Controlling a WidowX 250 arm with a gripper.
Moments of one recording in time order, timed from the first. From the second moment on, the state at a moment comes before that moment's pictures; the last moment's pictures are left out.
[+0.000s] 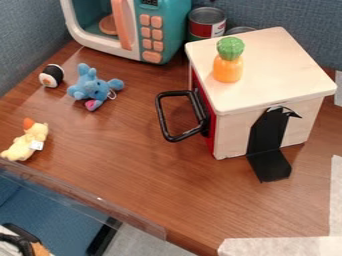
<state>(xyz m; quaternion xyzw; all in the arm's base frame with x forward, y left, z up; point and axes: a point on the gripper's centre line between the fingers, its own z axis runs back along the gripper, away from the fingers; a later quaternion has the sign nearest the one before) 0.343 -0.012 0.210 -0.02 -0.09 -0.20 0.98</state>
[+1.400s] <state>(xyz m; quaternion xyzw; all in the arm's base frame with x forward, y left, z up) 0.208 0.196 0.095 0.08 -0.02 0.06 0.99</state>
